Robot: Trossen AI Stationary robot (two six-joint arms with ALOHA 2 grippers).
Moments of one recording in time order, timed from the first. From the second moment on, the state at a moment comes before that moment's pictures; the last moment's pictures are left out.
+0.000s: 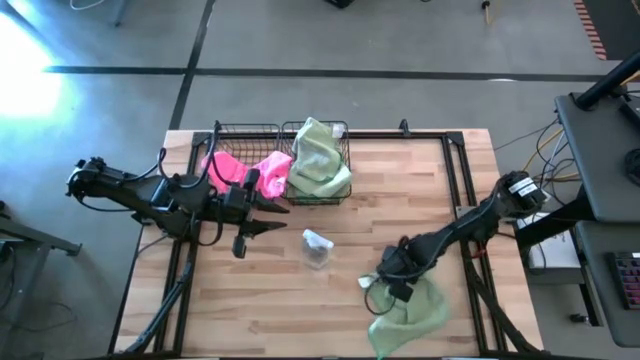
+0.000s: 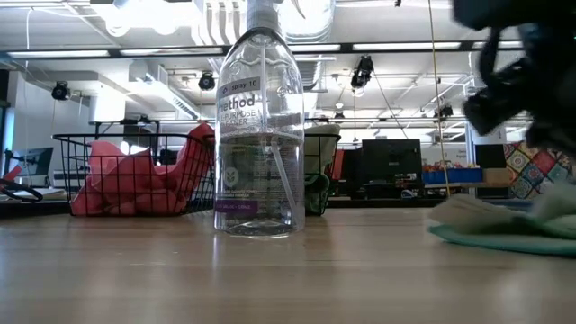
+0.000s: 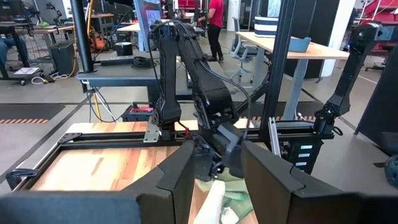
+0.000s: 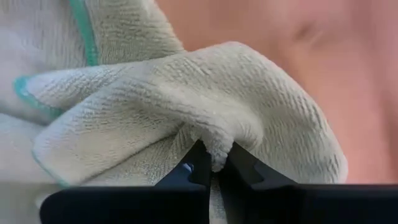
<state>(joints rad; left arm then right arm) -0.29 1.03 1.05 -0.12 -0.20 -0.06 0.46 1.66 0.95 -0.86 -0.19 1.00</state>
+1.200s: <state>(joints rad) -0.29 0.81 1.05 -0.31 -0.28 0.12 -0.08 1.67 1.87 -0.85 0.56 0.31</state>
